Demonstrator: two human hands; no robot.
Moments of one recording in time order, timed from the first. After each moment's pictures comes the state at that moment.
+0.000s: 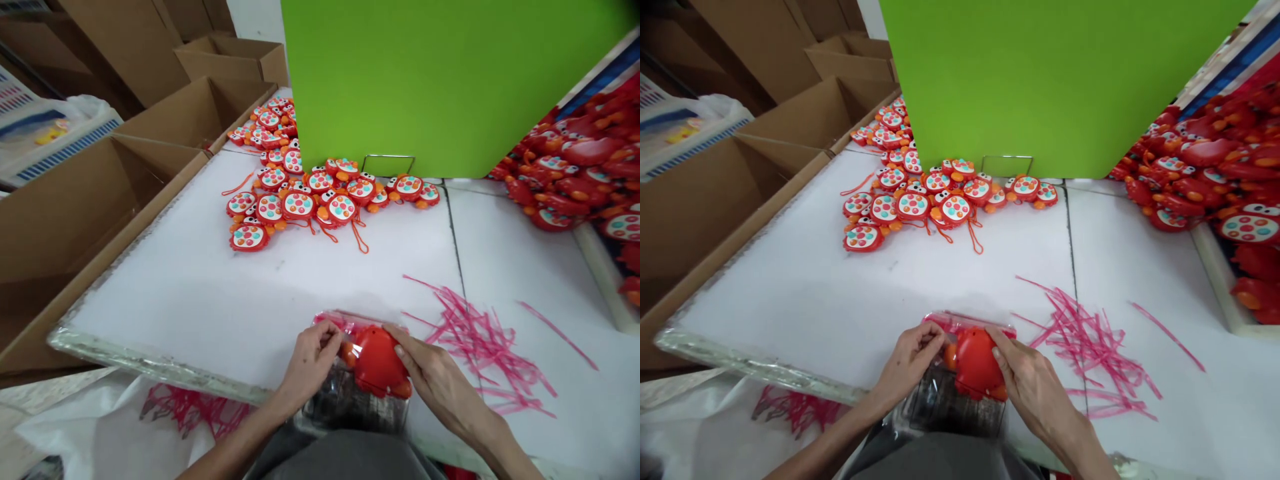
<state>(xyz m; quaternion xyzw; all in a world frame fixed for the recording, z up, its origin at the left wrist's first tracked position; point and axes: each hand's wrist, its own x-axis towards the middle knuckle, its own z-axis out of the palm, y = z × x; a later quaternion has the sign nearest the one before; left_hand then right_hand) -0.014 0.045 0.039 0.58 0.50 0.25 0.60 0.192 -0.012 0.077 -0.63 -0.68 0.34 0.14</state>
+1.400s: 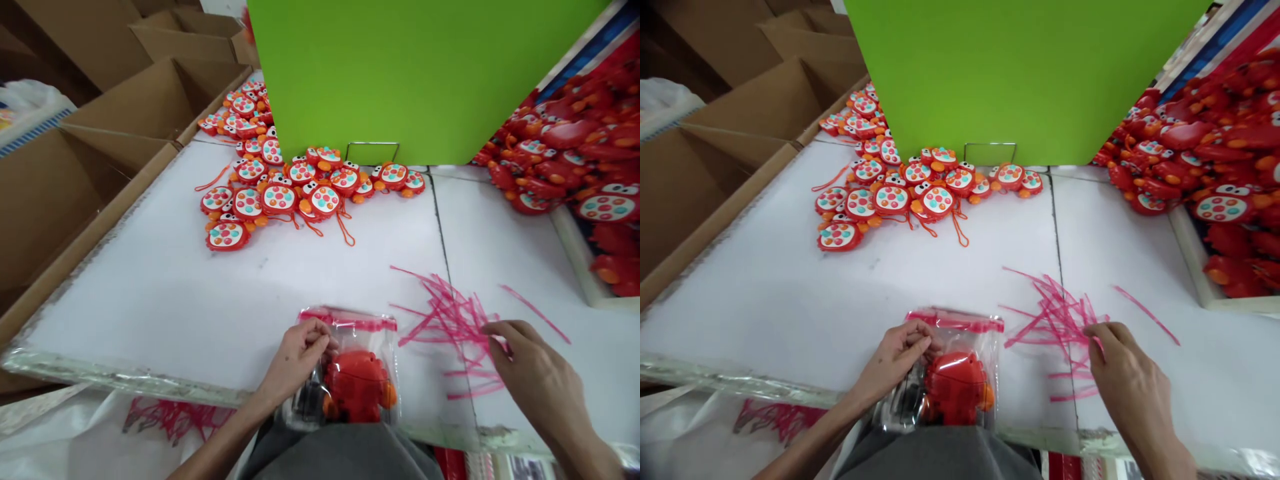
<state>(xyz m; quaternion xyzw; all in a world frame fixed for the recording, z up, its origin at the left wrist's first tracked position) -0.016 0.052 0.044 0.48 0.47 0.20 0.71 0.300 -0.053 0.081 -0.86 -0.51 0.06 0.00</state>
